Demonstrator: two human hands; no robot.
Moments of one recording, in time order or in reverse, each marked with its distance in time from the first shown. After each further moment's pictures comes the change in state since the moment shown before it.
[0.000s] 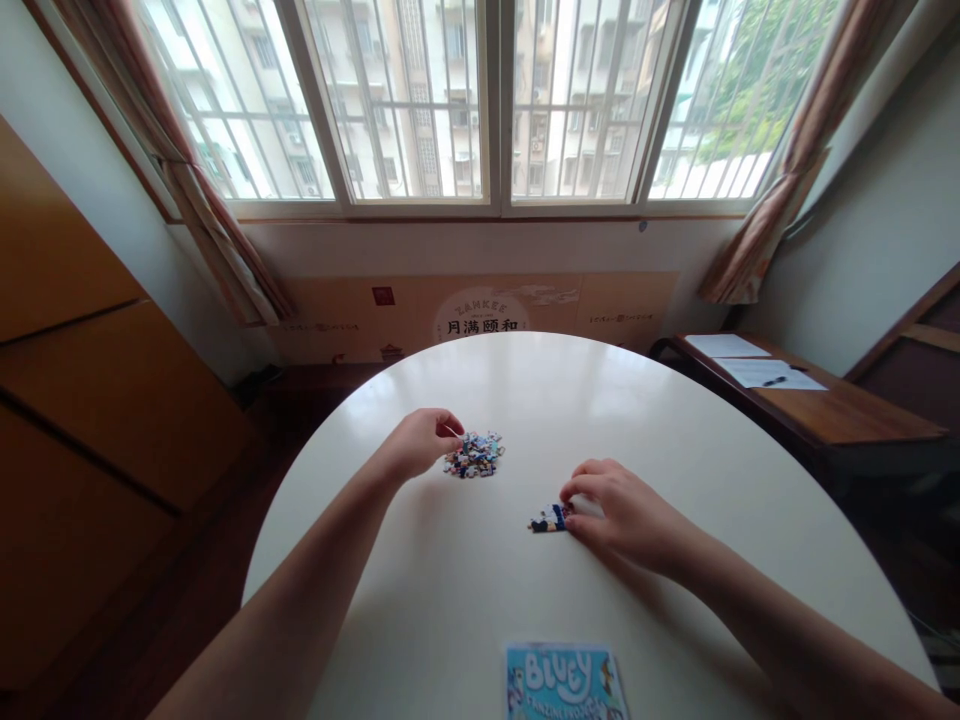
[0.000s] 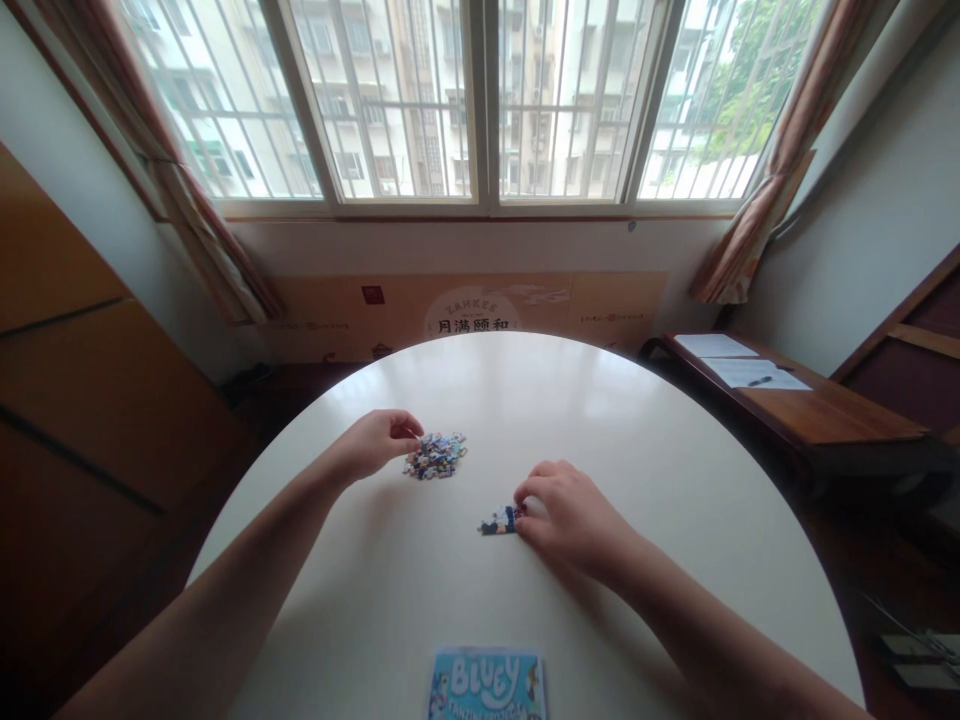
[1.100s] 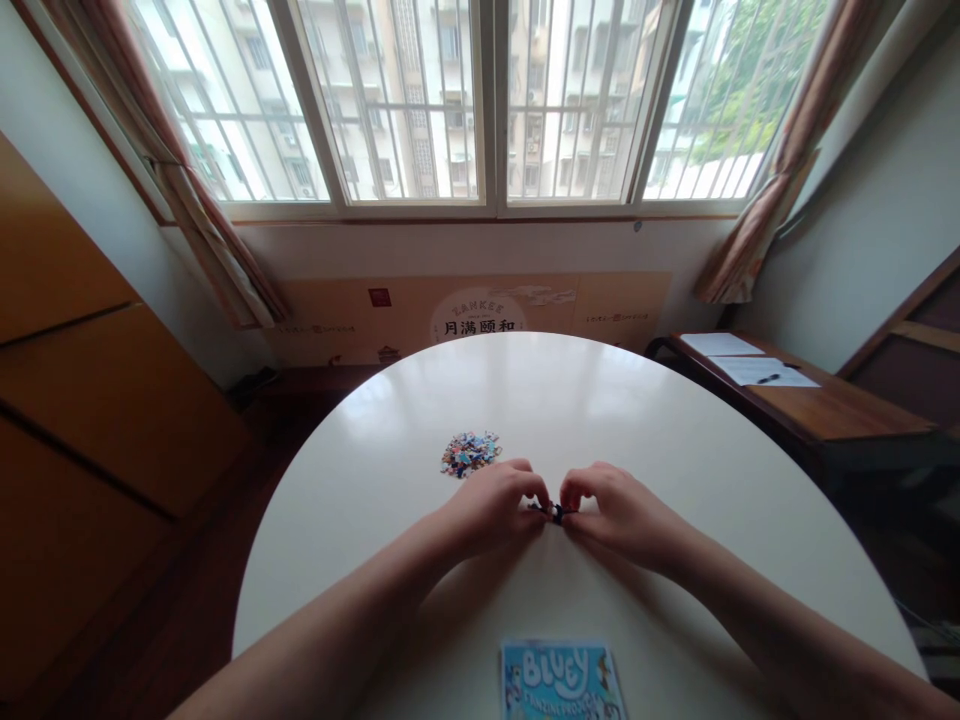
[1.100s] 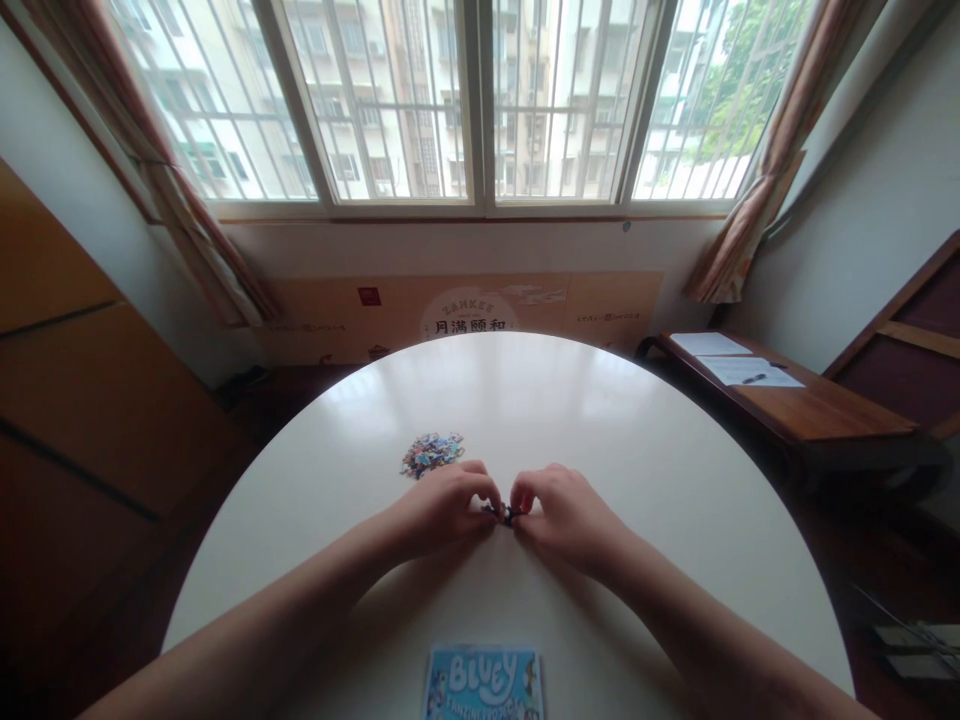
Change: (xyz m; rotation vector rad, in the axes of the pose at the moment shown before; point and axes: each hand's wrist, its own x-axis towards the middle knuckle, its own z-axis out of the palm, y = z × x) left_hand -0.042 0.041 0.083 0.265 -0.222 0.562; right_hand 0.000 -0.006 0.002 0.070 0.039 0.034
